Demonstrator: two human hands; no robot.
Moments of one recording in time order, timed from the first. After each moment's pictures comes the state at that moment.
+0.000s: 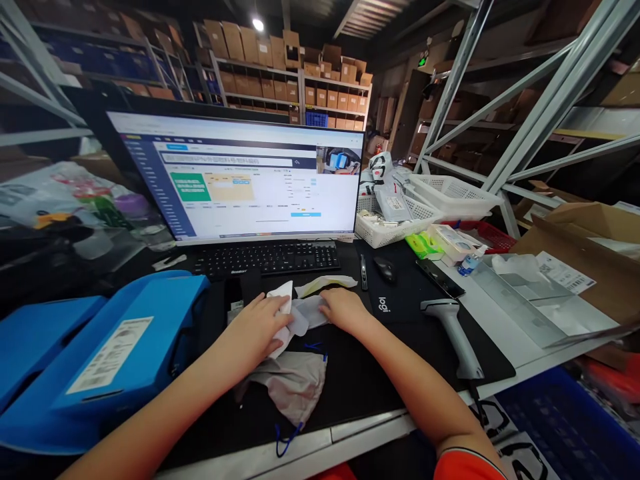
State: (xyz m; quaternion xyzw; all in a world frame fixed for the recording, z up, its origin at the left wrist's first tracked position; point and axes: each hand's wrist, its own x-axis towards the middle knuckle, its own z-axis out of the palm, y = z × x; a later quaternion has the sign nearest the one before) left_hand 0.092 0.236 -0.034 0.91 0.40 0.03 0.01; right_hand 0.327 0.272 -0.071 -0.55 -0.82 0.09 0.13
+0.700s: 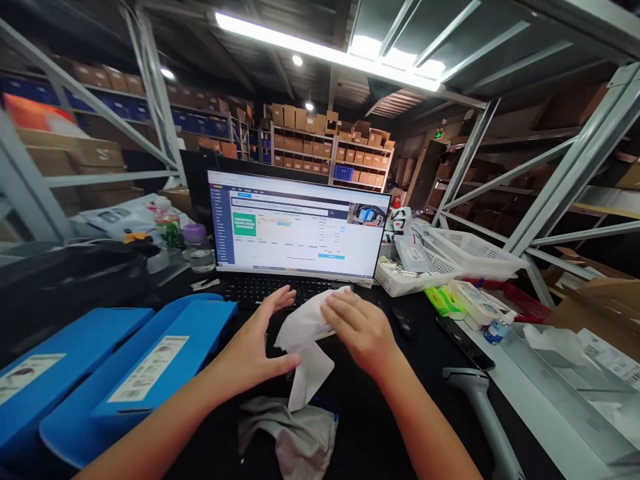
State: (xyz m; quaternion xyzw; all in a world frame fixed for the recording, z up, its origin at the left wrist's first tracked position) left_hand 0.061 0.234 -0.004 0.77 0.43 0.41 0.23; right_hand 0.309 0.248 0.024 -0.18 -0.86 -0.26 0.40
